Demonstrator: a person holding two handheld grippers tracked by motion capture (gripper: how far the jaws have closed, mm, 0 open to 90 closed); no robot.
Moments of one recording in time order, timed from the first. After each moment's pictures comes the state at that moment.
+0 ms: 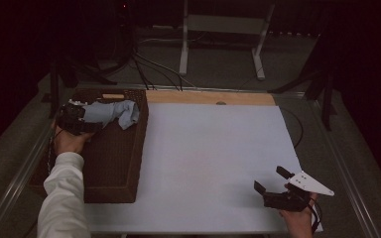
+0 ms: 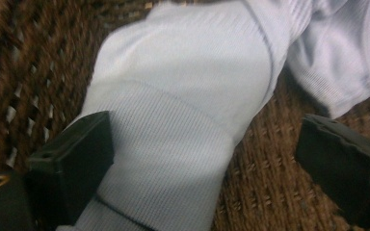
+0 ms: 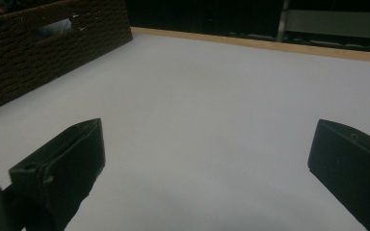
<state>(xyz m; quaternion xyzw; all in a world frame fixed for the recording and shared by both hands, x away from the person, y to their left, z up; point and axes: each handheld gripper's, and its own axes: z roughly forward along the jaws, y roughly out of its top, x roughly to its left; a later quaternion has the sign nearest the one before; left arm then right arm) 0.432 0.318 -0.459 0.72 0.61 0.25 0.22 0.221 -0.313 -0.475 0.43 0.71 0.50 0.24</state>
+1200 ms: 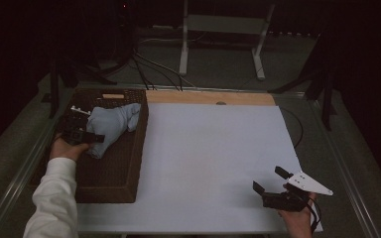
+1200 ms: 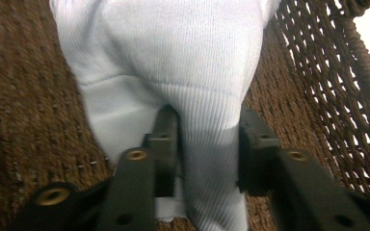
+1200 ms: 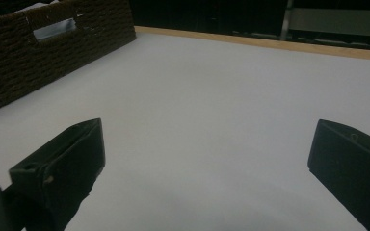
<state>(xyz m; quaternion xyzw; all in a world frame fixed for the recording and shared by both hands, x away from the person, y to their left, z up) 0.389 0.303 -0.436 0.76 0.59 0.10 0.26 0.221 -0.310 -0.475 0.43 0.71 0.51 0.24</state>
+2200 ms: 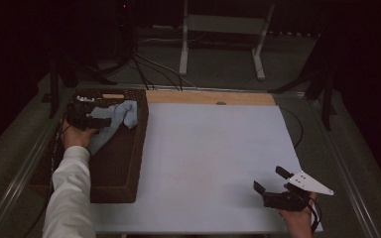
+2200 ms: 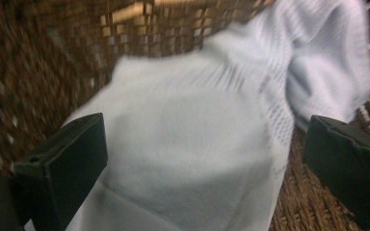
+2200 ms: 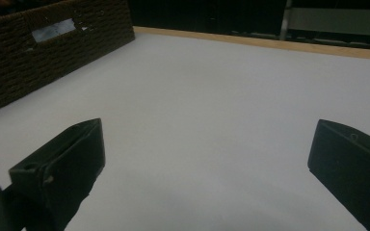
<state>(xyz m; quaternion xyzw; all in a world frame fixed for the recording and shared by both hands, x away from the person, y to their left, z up) 0.446 0.300 -0.459 0.72 0.61 0.23 0.26 0.221 -0.312 -0.475 0.43 0.71 0.51 0.23</state>
